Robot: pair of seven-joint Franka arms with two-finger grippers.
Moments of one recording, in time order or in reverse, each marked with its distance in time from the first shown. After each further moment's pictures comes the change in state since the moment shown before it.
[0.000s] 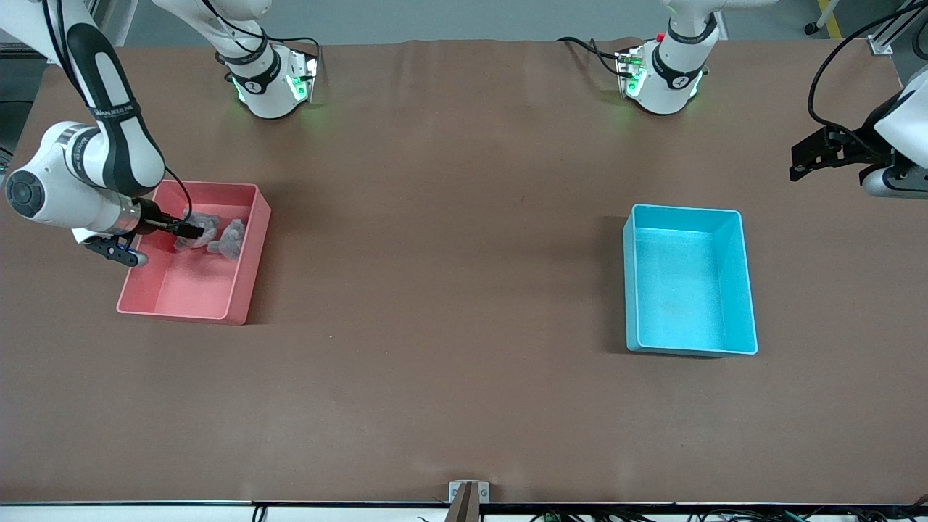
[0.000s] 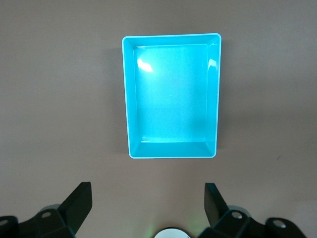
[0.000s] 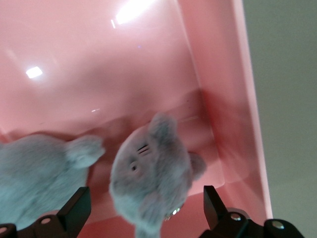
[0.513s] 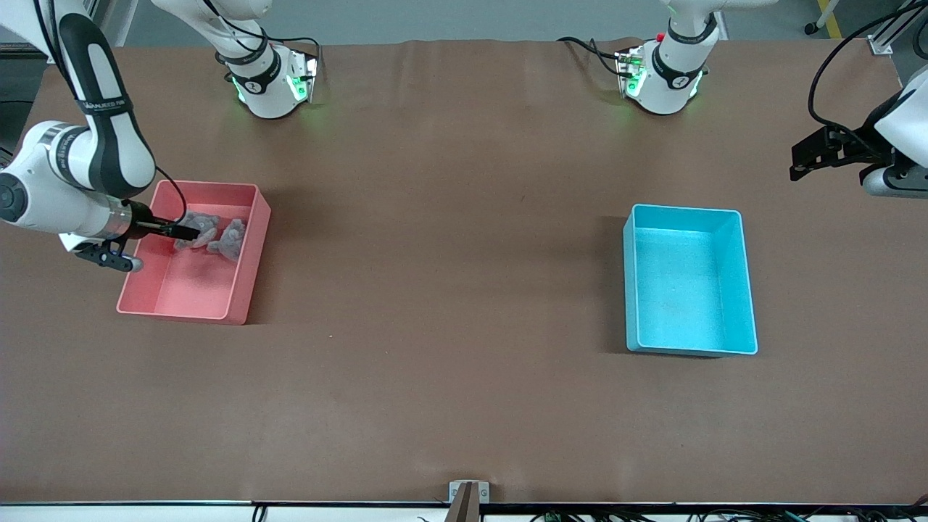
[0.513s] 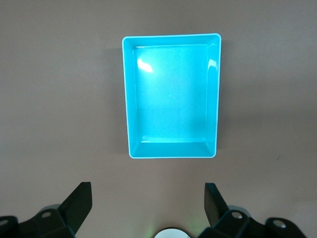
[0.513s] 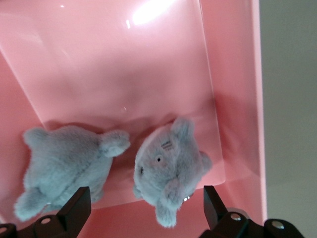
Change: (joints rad) left arm 0.000 -0.001 0.000 0.000 0.000 0.000 0.000; right arm 0.035 -0.043 0.007 0.051 0.000 -0.093 -0.031
